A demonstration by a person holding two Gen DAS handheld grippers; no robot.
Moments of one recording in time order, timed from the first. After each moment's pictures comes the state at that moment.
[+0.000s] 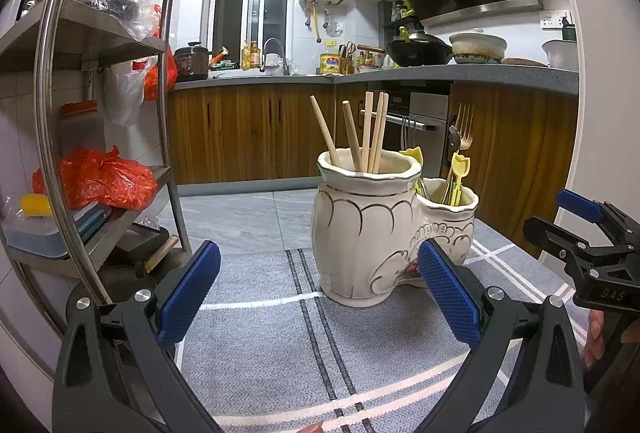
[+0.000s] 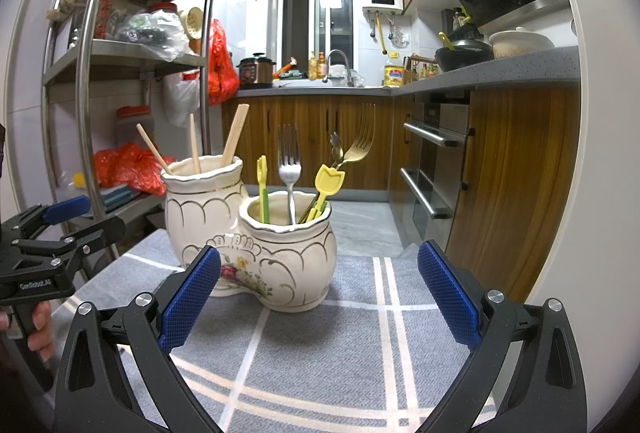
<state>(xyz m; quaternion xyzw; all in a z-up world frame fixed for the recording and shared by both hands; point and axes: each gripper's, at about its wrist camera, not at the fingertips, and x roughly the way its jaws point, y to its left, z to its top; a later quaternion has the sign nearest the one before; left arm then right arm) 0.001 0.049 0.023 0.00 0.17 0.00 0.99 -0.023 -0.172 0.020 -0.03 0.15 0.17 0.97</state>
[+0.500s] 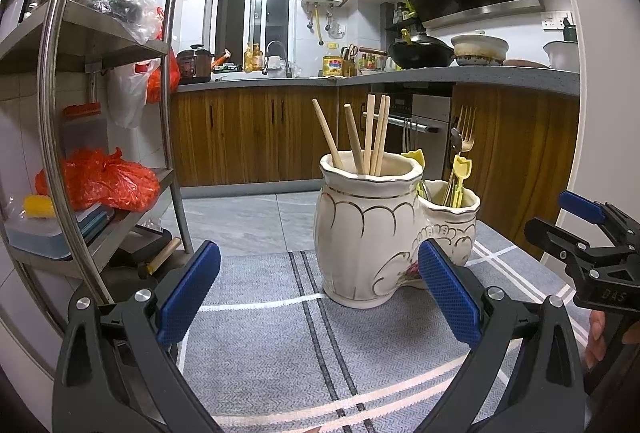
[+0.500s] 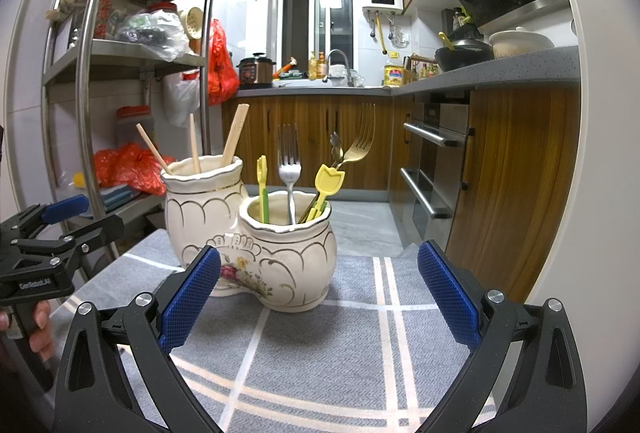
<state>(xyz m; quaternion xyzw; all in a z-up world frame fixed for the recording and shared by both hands) -0.001 0.047 0.023 0.00 0.16 0.01 0.99 -0.023 -0.173 0.020 -0.03 0.15 0.17 0.97</state>
